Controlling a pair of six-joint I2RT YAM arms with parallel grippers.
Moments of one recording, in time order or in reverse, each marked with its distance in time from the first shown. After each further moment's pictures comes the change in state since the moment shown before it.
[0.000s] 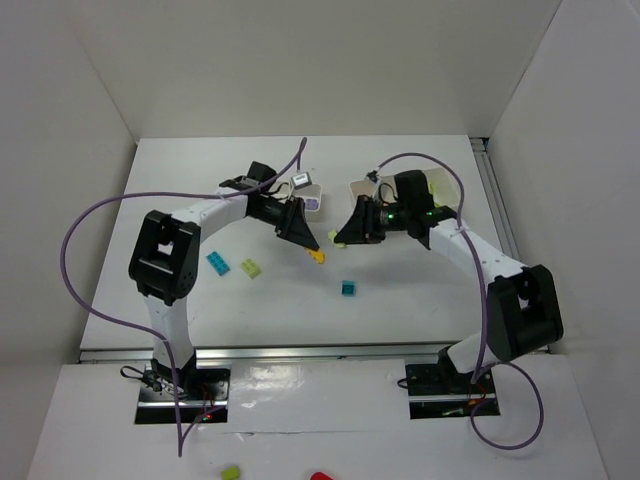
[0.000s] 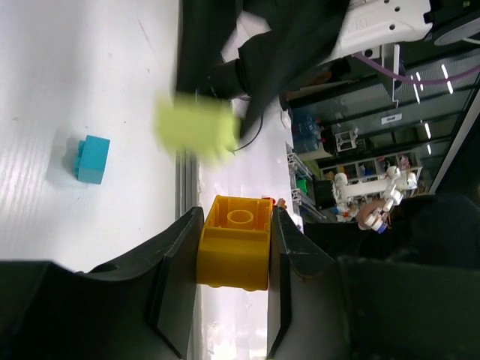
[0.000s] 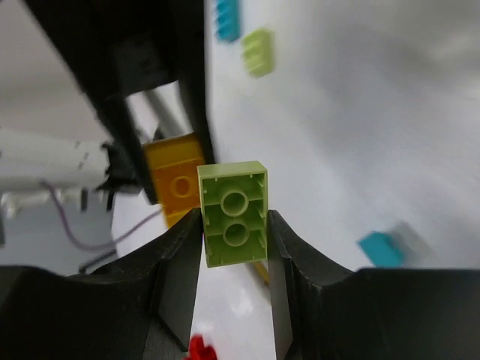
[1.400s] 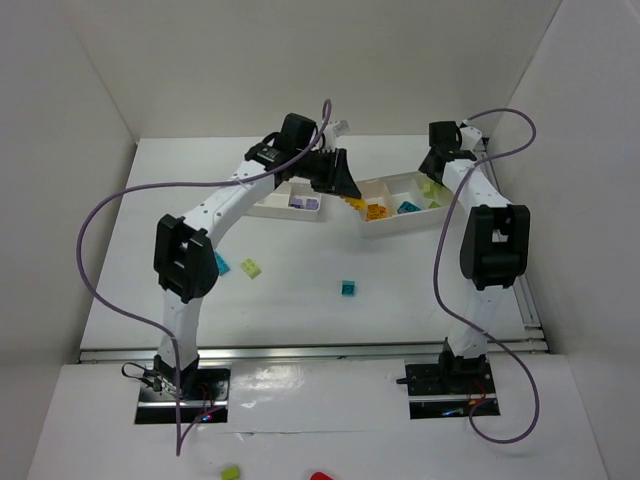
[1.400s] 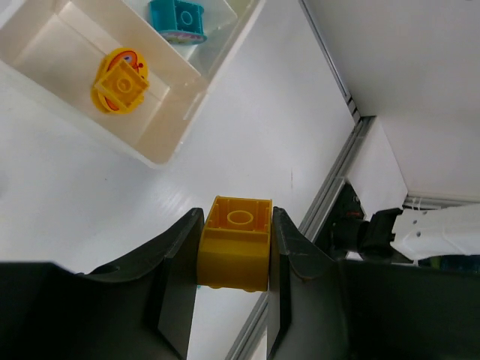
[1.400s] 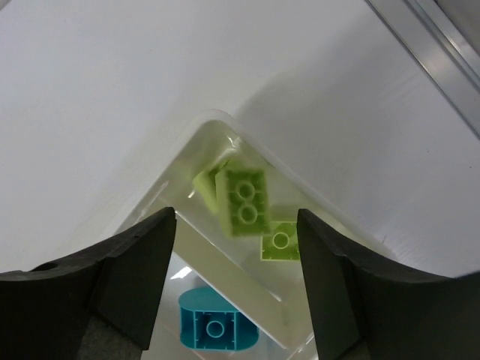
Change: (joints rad) left arm -0.167 0.092 0.559 -0.024 -0.808 -0.411; right arm -0.331 0.494 0.603 -0.218 1.325 0.082
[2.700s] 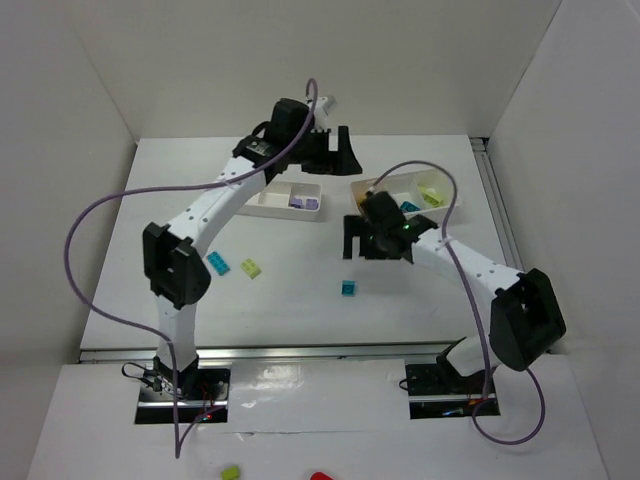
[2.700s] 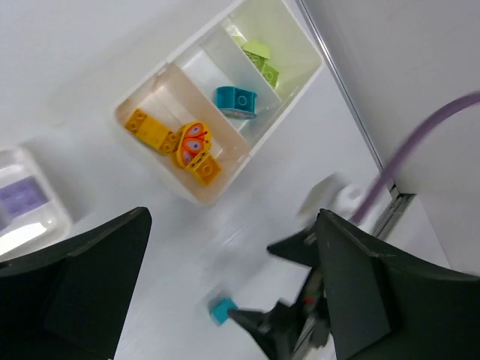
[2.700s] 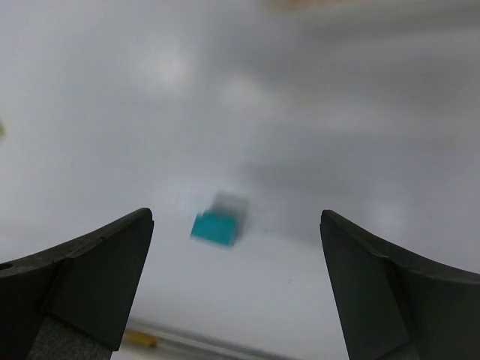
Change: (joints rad) left arm -0.008 -0.014 0.092 0.024 -0.270 -0.039; right arm 0.490 -0.540 -0.566 -0.099 -0.372 -0.056
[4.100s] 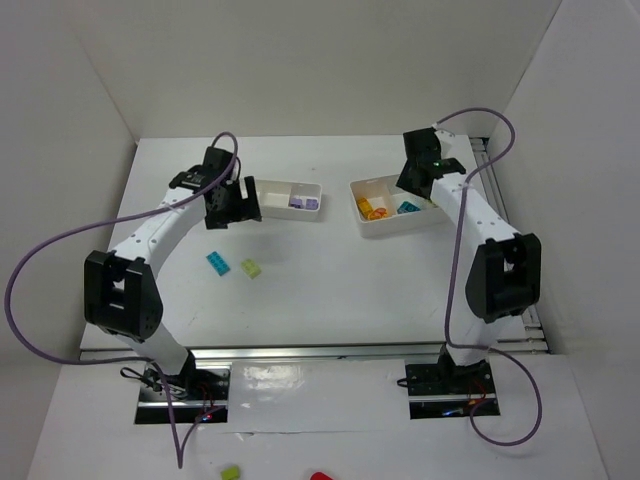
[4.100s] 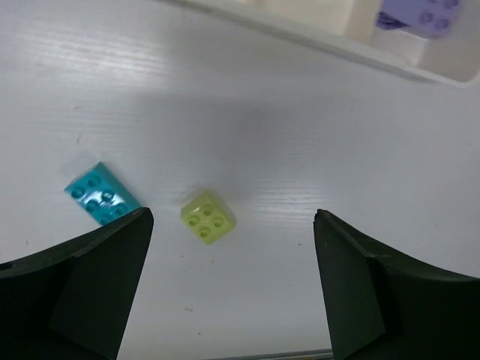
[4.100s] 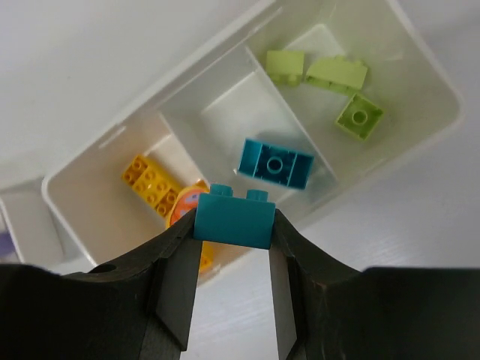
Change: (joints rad) left arm 0.282 -0.400 -0.668 -0.198 -0.402 -0.019; right arm -0.282 0.250 0.397 -0.043 0.271 0.039
